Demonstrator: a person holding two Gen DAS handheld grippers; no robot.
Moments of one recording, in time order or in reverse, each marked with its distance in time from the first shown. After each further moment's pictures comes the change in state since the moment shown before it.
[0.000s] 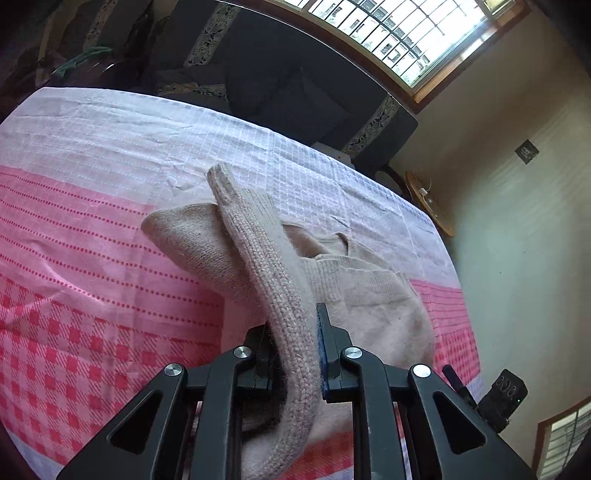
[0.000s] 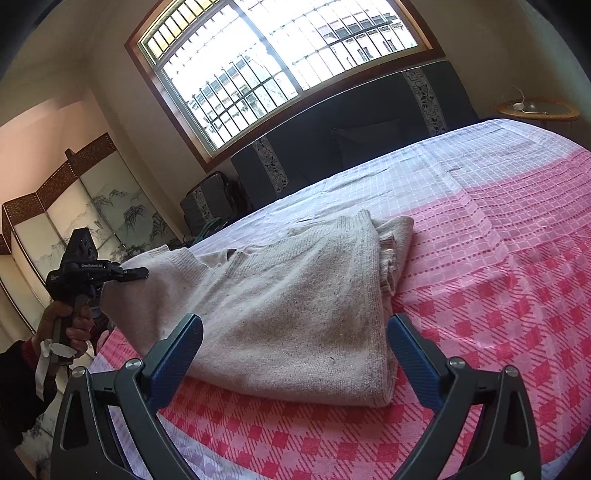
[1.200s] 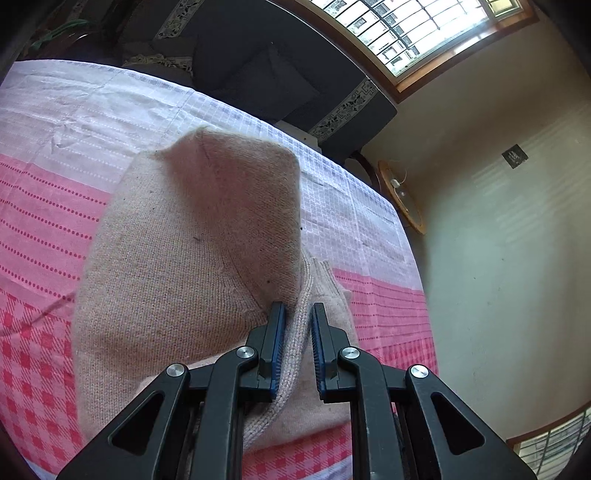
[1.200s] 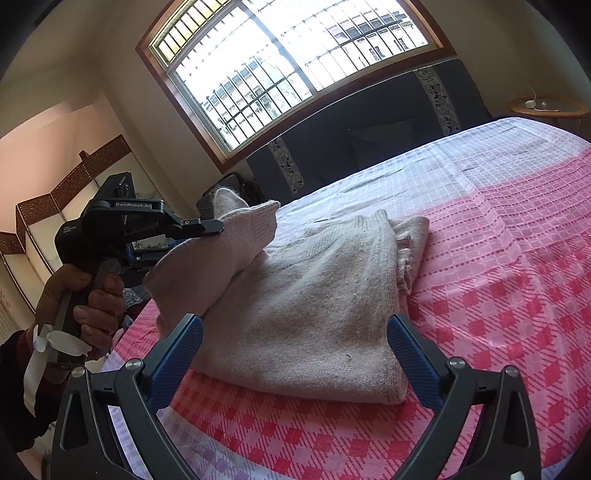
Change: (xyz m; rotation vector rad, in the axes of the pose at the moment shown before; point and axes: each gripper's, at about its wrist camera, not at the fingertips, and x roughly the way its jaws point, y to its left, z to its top) left arm 0.084 -0.118 -0.014 -0.085 0.041 -0.114; right arm -0.009 0.005 -0.004 0.001 -0.004 0.062
